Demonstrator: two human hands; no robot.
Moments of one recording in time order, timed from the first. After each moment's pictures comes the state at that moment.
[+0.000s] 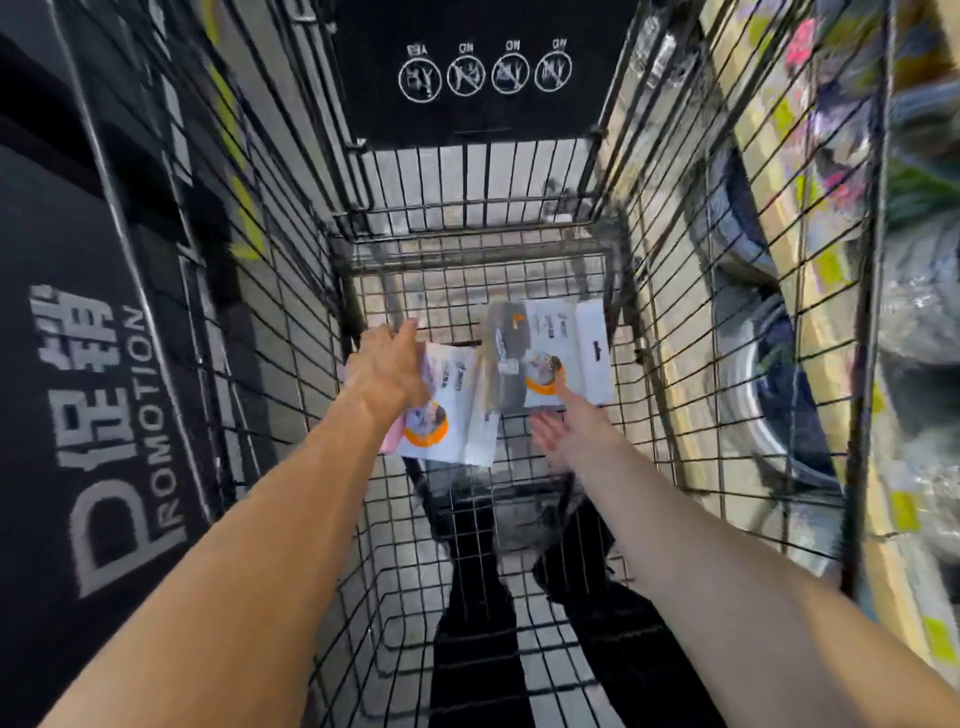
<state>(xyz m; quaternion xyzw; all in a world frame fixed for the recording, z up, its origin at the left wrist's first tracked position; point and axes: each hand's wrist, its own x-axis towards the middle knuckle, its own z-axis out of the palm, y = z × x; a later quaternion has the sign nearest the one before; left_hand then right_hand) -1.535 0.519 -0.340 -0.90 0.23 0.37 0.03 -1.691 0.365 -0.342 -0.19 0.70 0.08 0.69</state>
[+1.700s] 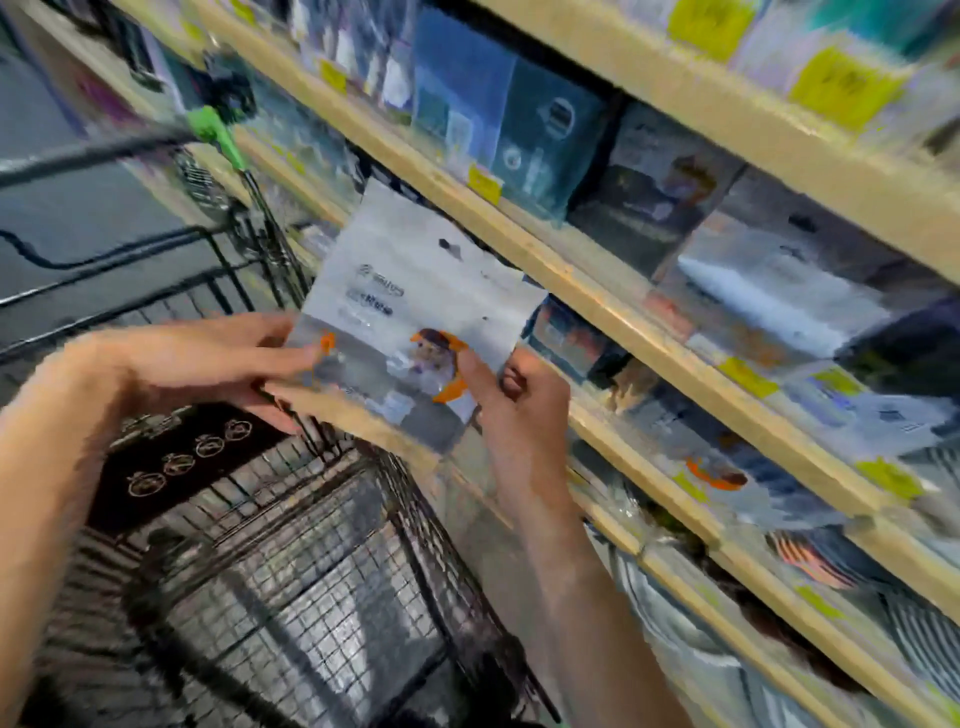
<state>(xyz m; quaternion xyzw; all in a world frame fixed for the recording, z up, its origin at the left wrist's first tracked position) -1.415 0.233 0.021 -0.62 0.47 0.56 -0.27 -1.706 0.207 0.064 -0.53 0.48 -0.42 0.56</state>
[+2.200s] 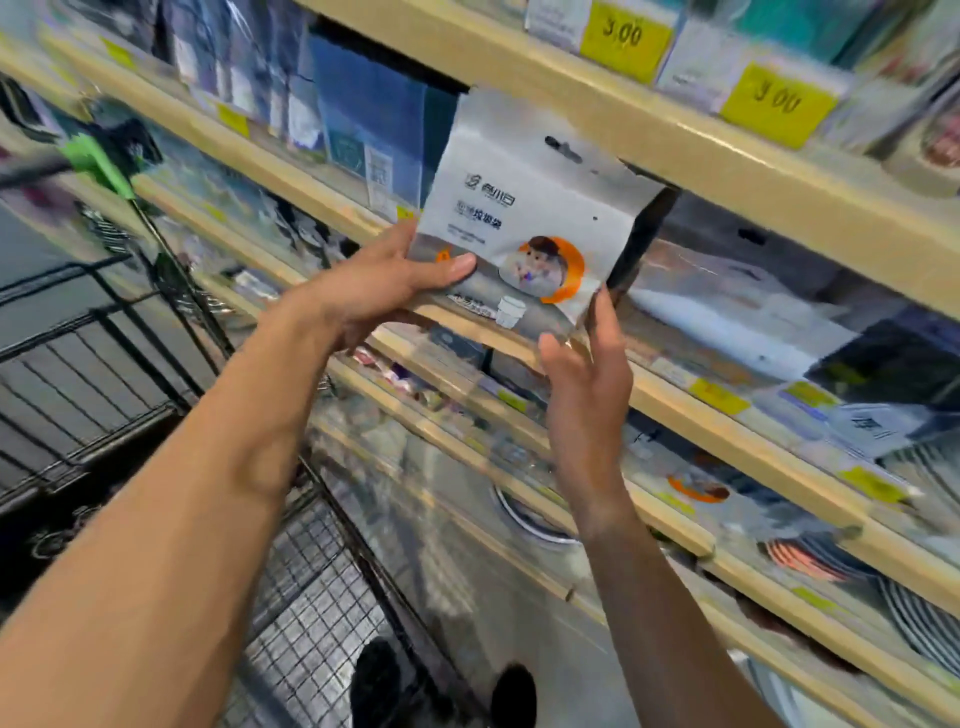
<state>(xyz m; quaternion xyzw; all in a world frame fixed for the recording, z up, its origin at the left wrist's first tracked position) -1.549 0.067 0.094 -0.52 0.50 0.56 -0.41 -1.745 0.117 0.063 -0.51 0.52 -0.54 0.42</state>
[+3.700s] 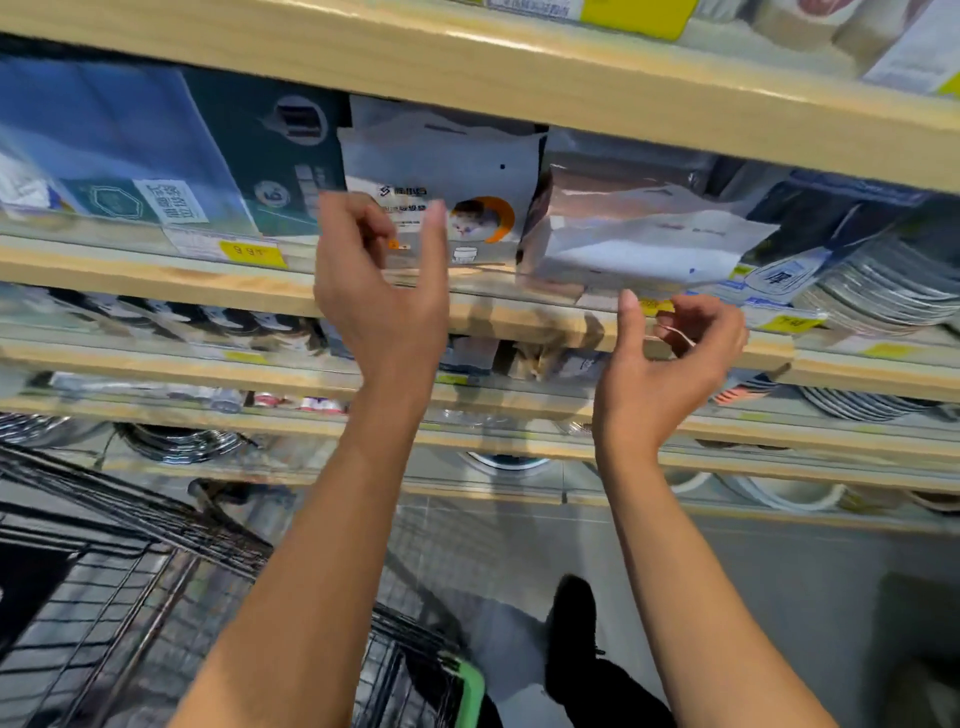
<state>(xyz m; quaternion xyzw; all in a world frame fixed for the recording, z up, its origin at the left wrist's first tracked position) -1.643 0.033 0.068 -0.48 0.55 0.15 -0.67 -1.795 0.105 0.042 -0.29 0.69 -0.66 -0.03</state>
